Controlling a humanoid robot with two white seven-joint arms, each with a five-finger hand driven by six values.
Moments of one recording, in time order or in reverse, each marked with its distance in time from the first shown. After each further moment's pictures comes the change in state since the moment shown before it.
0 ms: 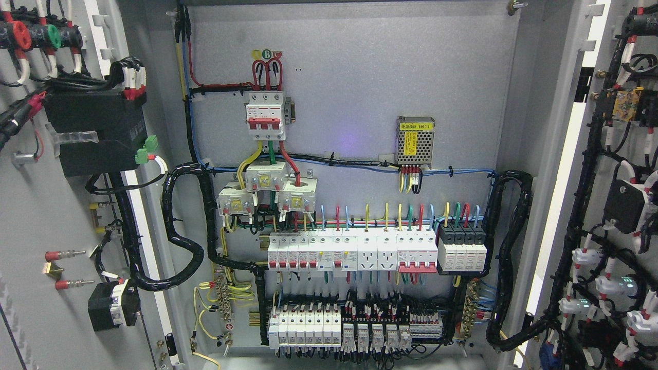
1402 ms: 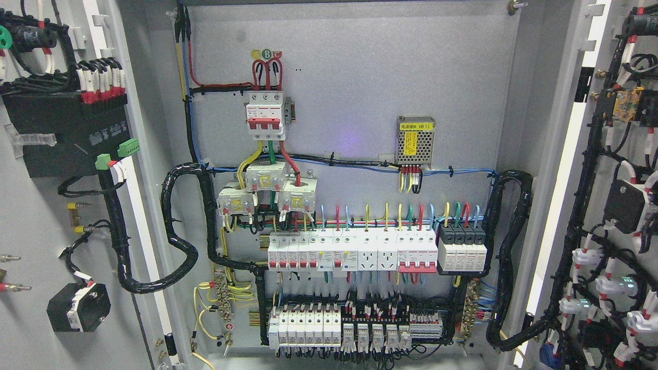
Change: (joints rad) left arm 0.019 0.088 0.181 0.027 0.229 0.000 0.002; right arm -0.014 -0.017 -0.019 0.045 -0.107 -0.006 0.007
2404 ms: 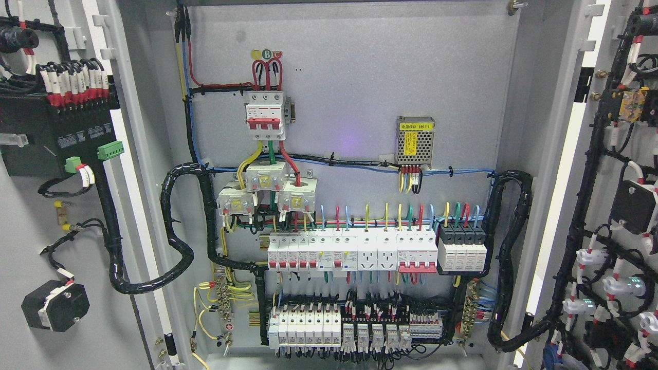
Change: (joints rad) left arm 0.000 0.098 0.113 0.122 0.132 0.000 -0.005; right arm -0.026 -0.005 -0.017 0.049 -0.048 -0.079 0.001
